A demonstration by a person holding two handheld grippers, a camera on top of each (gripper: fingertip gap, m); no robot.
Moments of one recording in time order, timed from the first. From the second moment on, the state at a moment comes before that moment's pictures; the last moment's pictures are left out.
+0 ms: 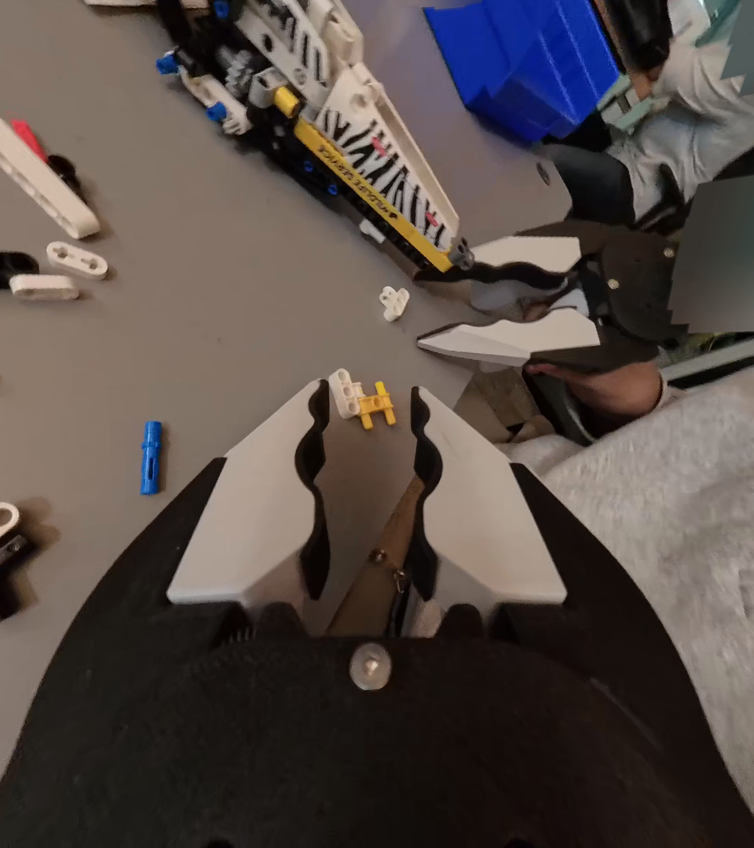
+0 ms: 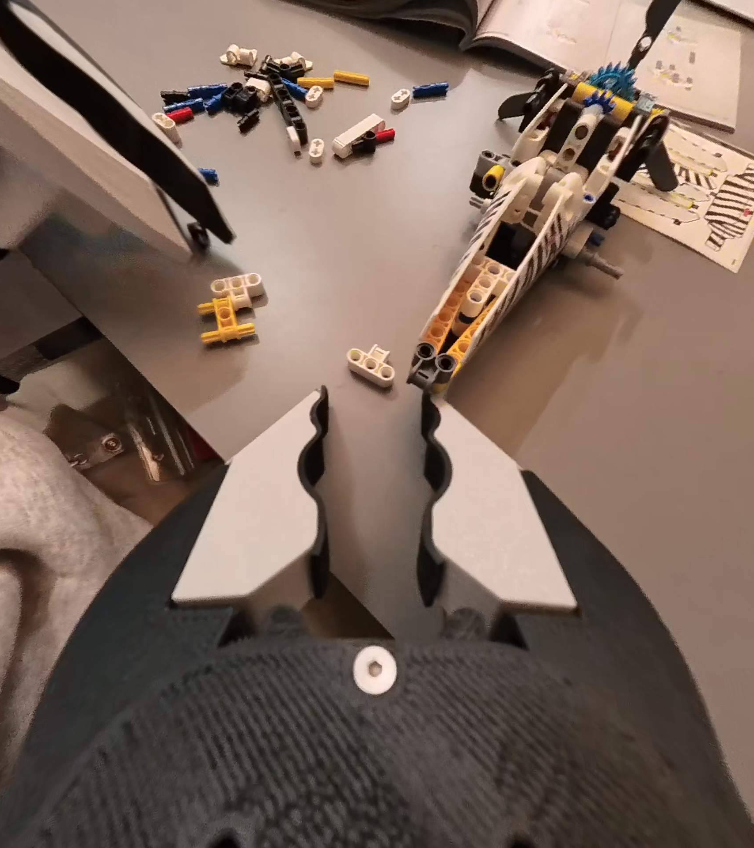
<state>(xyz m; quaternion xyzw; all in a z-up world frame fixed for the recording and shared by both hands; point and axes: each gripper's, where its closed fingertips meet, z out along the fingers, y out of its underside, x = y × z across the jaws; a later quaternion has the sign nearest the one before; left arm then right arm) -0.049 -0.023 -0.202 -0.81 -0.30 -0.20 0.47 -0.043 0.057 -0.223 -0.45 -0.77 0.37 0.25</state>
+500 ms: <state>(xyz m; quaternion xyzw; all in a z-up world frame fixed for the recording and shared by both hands) -0.037 -0.019 -0.220 -0.91 -0.12 -0.03 0.40 -0.053 0.047 -0.227 -0.50 -0.75 0.36 0.25</state>
